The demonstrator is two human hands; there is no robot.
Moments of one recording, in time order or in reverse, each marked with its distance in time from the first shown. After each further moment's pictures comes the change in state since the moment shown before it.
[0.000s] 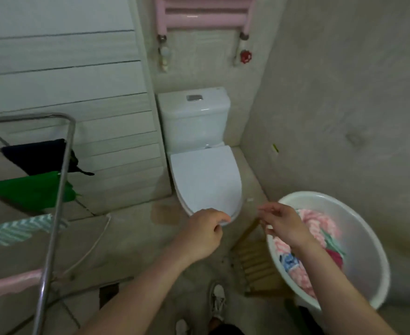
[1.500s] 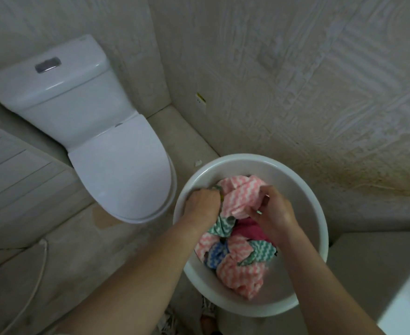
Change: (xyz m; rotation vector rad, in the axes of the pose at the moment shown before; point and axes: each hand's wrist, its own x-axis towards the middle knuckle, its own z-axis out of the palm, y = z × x) left_hand 0.224 0.094 0.263 0.592 -0.335 0.096; right_hand 0.095 0.147 -0.186 0.878 0.430 0.366
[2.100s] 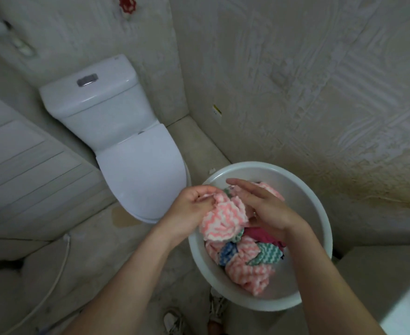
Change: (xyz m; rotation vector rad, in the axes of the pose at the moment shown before) left_hand -0.092 -0.013 -0.085 -1.393 0.030 -0.121; right_hand -0.047 -0.026 0.017 -0.565 -0.633 -0.066
